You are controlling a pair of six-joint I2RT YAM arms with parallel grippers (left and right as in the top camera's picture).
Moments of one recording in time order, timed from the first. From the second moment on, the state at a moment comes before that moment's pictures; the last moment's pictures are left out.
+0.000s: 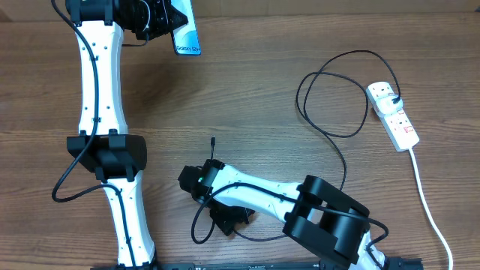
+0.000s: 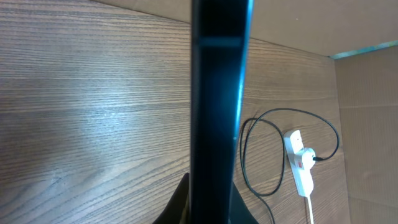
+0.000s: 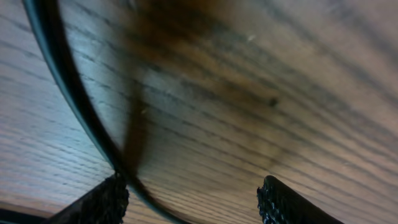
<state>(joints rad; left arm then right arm) 0.01 2.41 2.77 -1.34 0.63 -0.26 1.11 2.09 1.44 -1.20 -0.06 0.39</state>
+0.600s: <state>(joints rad) 0.01 2.41 2.77 -1.34 0.61 -0.26 1.11 2.10 1.52 -1.25 -0.12 0.30</state>
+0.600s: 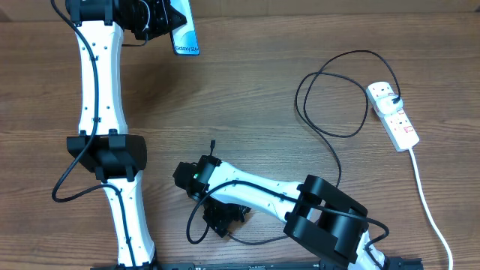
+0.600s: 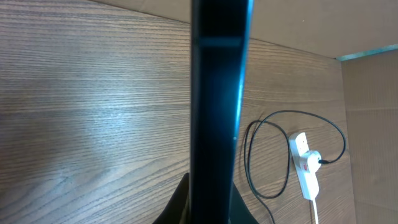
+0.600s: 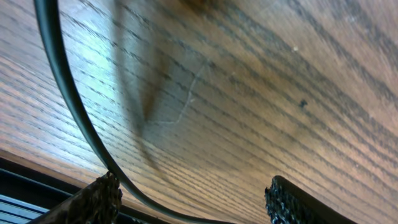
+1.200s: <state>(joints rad) 0.01 2.41 2.77 -1.35 0.61 -0.26 0.89 2.10 1.43 -1.40 0.11 0.47</state>
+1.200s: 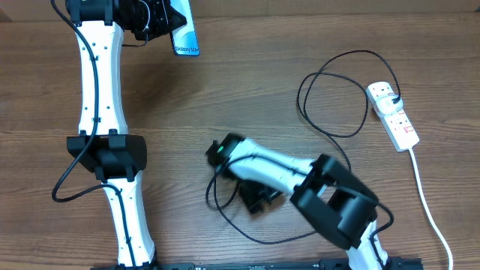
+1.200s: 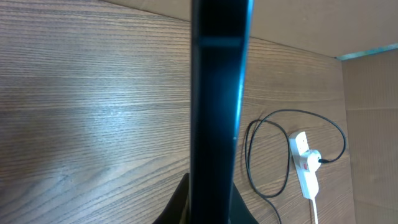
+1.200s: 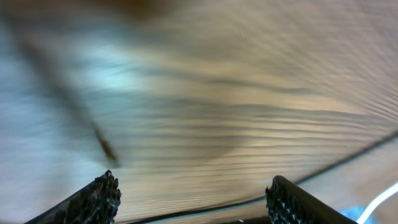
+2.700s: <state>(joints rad) 0.01 2.41 2.77 -1.38 0.61 -0.26 0.96 2.09 1.38 -1.29 -0.05 0.49</state>
